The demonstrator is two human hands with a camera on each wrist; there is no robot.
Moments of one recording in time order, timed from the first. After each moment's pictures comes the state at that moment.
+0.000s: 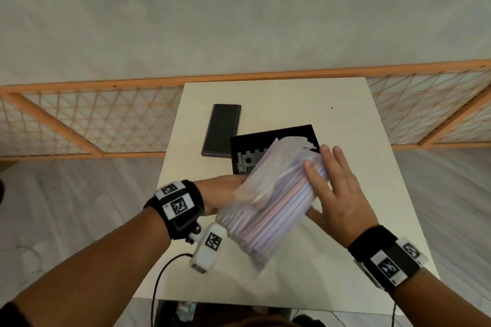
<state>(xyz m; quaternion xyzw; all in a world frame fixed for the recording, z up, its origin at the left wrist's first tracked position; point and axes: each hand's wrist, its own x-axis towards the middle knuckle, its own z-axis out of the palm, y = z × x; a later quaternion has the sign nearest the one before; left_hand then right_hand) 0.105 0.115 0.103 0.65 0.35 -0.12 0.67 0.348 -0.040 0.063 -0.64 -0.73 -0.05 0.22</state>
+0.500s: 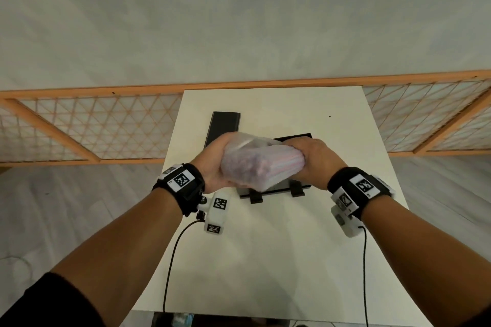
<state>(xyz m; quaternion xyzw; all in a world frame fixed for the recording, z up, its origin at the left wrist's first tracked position) 0.122 0.158 0.135 0.39 0.42 0.11 0.81 0.367 0.077 0.081 -0.66 -0.69 0.22 0.22</state>
